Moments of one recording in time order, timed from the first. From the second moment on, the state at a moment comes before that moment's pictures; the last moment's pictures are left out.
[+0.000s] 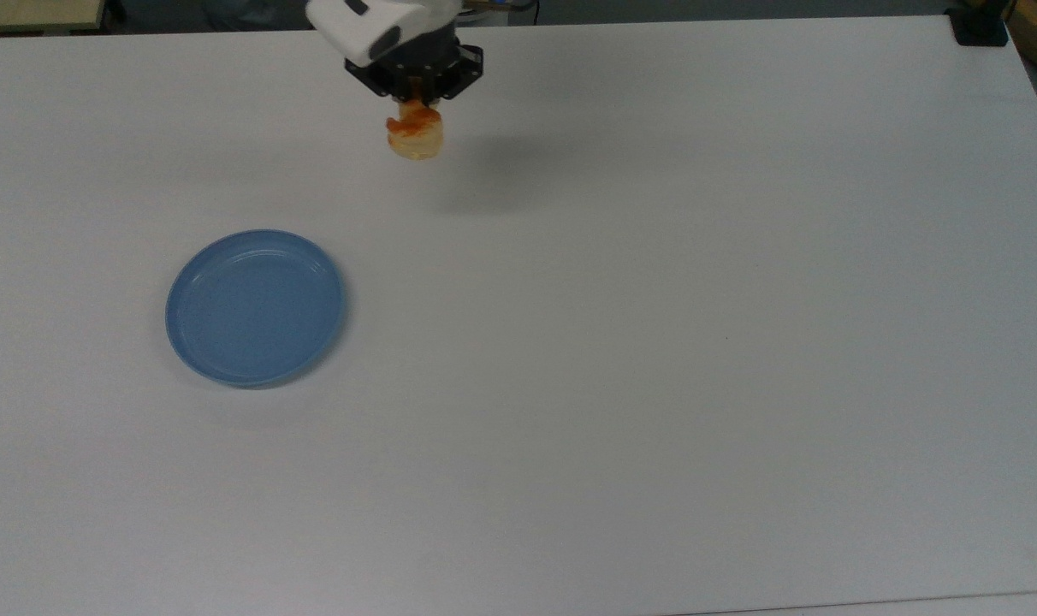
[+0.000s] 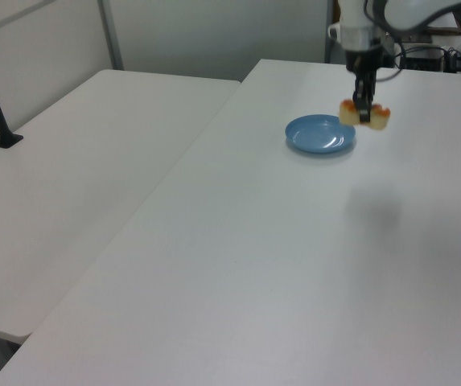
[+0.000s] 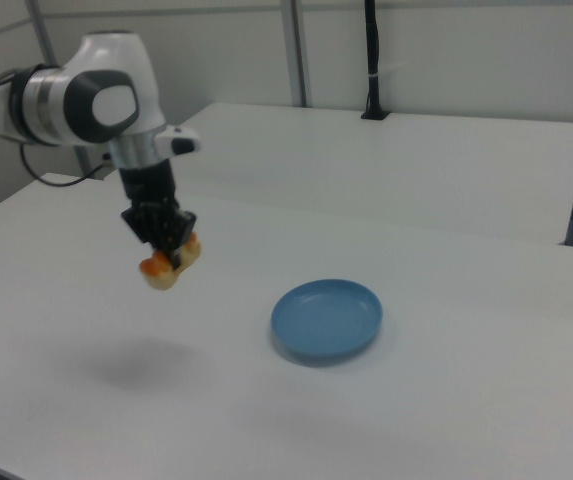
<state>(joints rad) 0.12 0.00 -0.09 -1.89 -0.09 1.79 0.02</state>
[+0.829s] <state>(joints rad) -0.13 0.47 -0.10 -1.49 -0.11 1.91 -0.03</state>
